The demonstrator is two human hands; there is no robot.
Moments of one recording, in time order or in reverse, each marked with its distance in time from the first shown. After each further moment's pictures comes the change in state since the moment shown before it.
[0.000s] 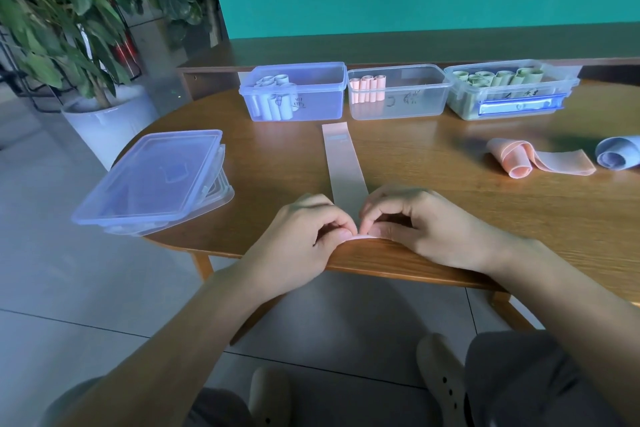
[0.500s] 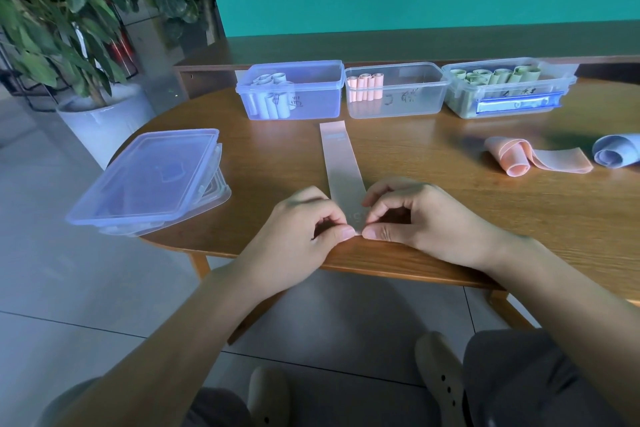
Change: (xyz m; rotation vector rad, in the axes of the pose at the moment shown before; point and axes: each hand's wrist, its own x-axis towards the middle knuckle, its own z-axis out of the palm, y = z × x) left_hand 0.003 0.001 0.000 0.035 0.029 -0.057; right_hand 0.000 0.001 -0.001 0.036 0.069 0.108
